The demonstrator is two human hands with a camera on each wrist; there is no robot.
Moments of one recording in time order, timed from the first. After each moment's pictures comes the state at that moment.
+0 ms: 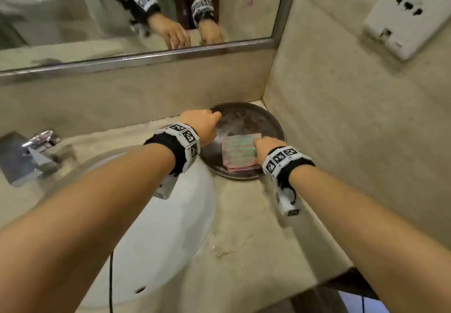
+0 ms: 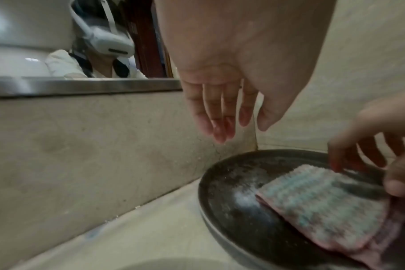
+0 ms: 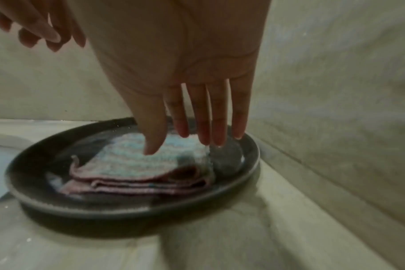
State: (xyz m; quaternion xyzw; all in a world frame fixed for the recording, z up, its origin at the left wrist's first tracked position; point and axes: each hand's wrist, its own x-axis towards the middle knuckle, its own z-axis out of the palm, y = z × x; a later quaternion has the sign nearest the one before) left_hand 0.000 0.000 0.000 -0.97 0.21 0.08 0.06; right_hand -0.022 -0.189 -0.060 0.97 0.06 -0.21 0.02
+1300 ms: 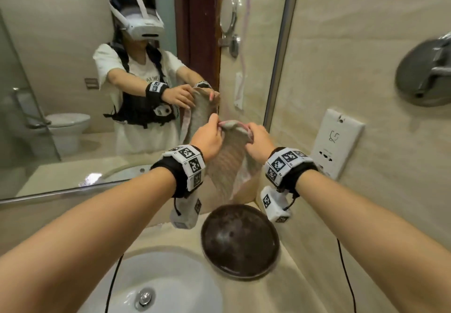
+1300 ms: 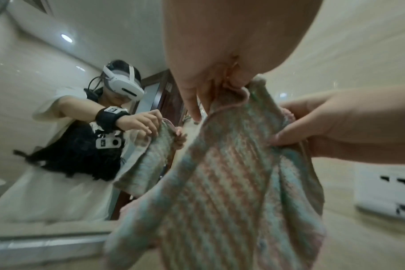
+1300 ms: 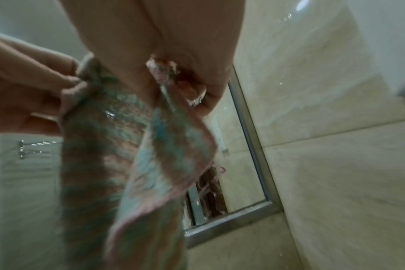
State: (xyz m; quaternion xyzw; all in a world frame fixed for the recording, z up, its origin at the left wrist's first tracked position) left_hand 0.000 0.020 0.235 -0.90 0.16 -0.16 -0.38; right_hand 0.016 -0.133 0.222 0.95 0.07 0.12 -0.28
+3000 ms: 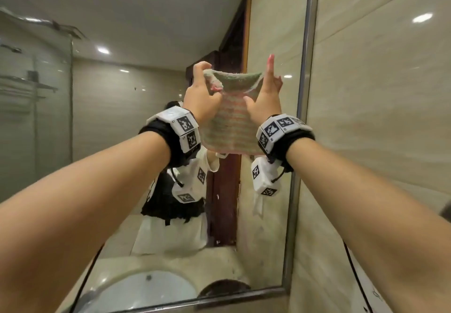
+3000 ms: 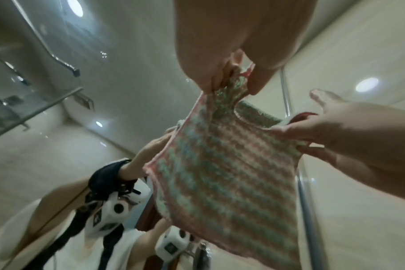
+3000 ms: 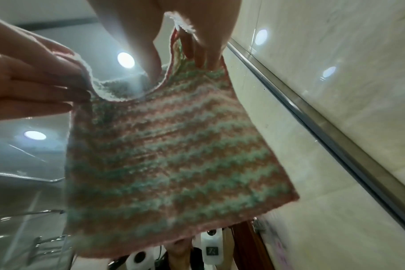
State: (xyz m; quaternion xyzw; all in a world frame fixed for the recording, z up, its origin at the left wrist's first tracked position) left_hand 0.059 0.052 0.520 -0.77 0.15 -0.44 -0.44; right_hand 0.092 -0.088 0.522 0.75 0.20 0.46 -0.42
